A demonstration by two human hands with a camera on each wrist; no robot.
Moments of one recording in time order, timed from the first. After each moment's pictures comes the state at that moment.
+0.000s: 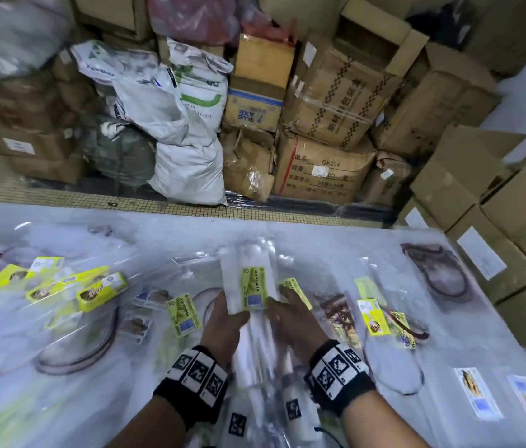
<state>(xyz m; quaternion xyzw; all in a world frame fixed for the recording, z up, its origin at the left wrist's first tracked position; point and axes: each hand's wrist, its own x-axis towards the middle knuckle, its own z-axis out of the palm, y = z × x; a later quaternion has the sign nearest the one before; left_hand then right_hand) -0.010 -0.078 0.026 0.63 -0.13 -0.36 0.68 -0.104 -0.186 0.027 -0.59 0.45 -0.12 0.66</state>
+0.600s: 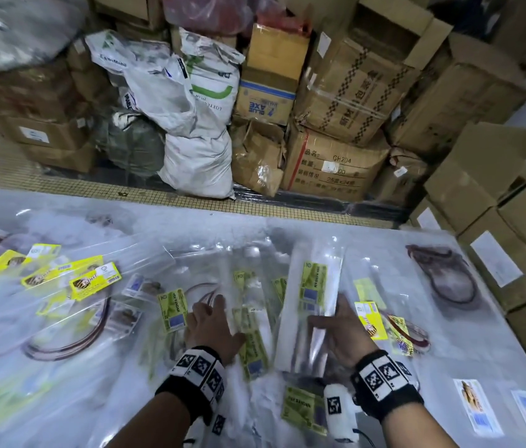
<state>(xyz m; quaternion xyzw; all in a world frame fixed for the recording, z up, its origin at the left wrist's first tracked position) -0.012 -0.081 -0.001 0.91 -0.28 -0.27 0.17 -0.177 -0.255 0.012 -0.50 0.40 -0.19 0.74</state>
